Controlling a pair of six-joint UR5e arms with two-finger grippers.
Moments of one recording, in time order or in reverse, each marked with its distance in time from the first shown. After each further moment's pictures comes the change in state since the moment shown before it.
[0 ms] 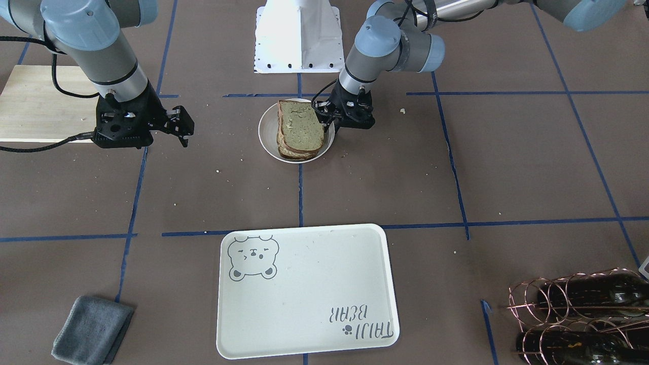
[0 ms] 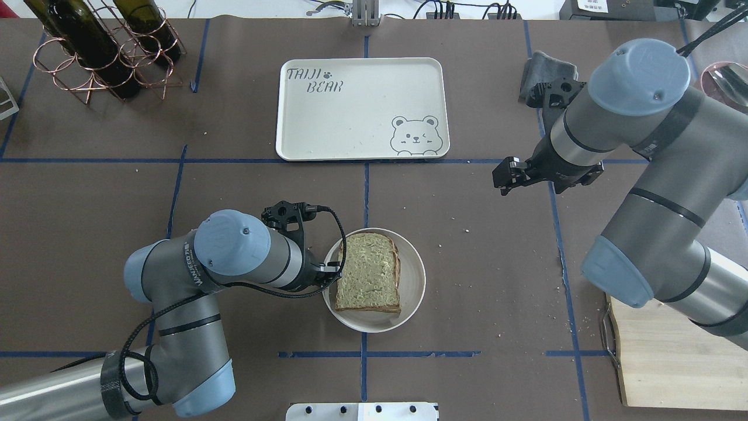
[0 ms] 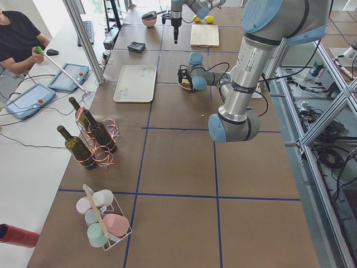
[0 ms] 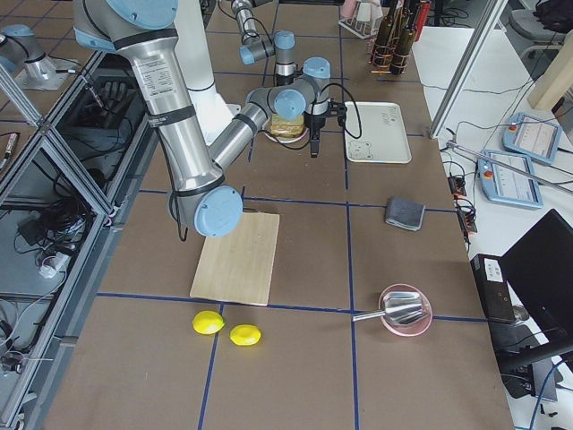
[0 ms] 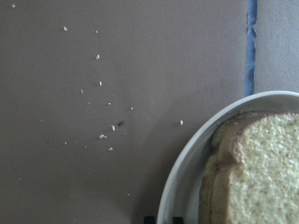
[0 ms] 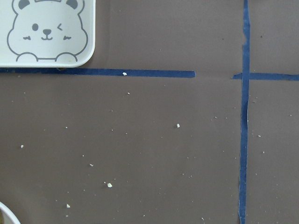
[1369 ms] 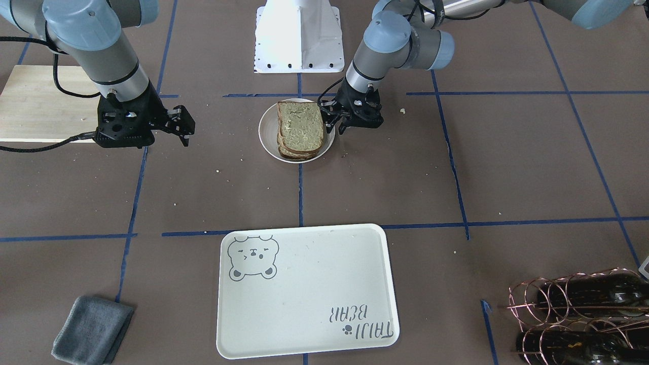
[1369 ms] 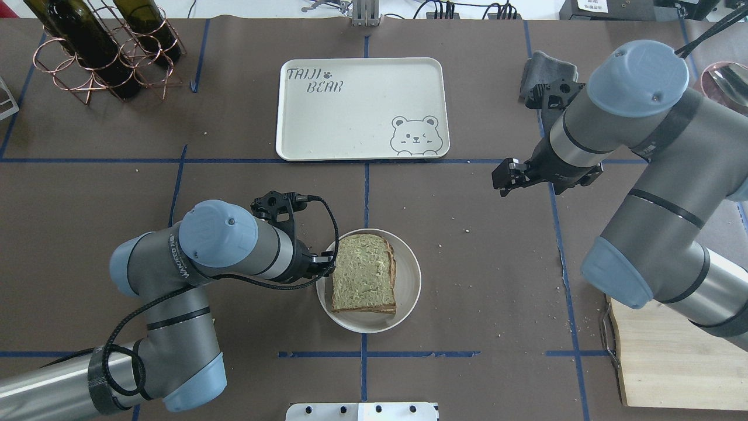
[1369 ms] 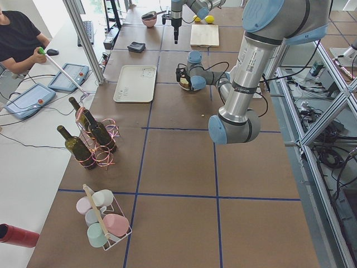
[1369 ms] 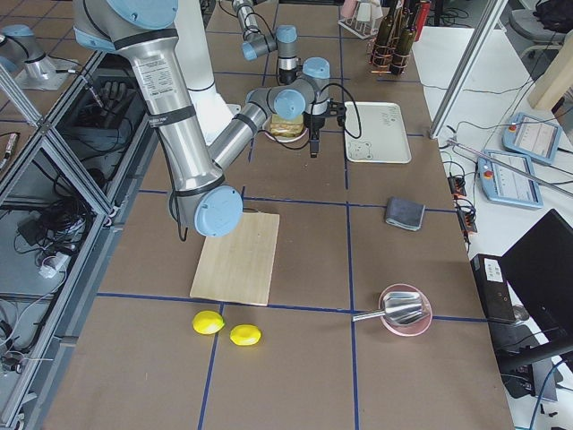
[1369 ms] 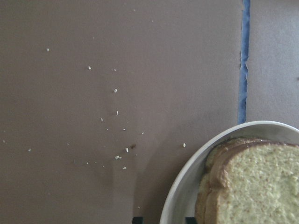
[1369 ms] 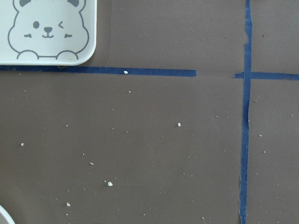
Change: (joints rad) left arm -0.018 0.015 -0.031 0.008 0.000 -0.003; right arm -0.003 0.000 0.000 0.000 0.000 -0.004
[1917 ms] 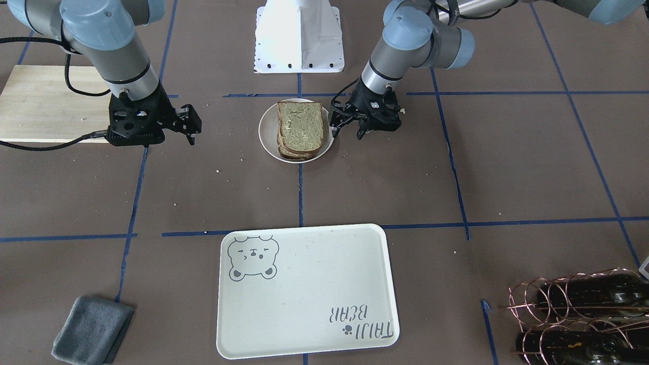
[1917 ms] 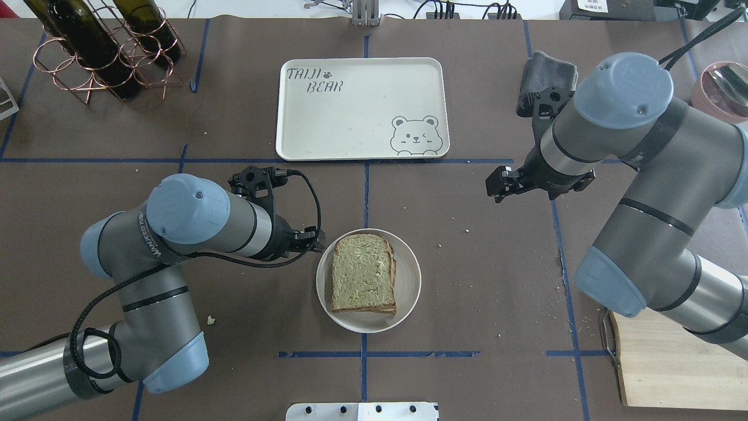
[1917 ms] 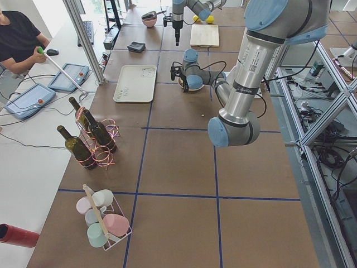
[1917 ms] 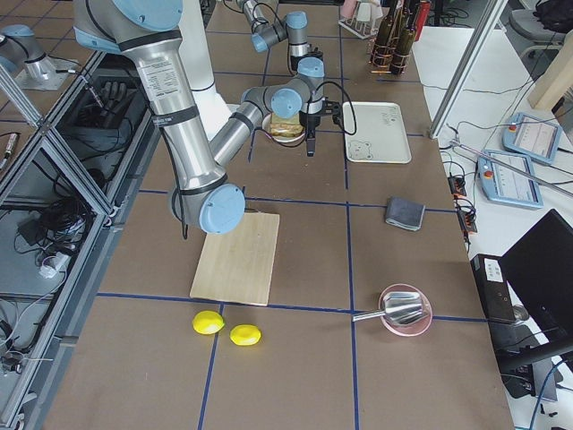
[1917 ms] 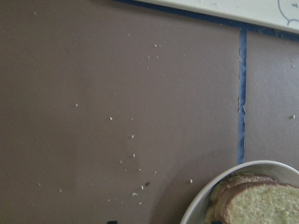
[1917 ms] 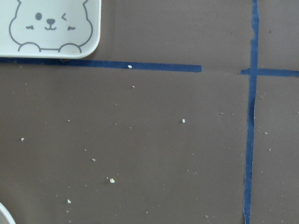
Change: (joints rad) left arm -0.055 0.034 -0.055 0.005 -0.006 0.013; right arm -0.018 0.002 -0.001 -0.001 -0.014 0.001
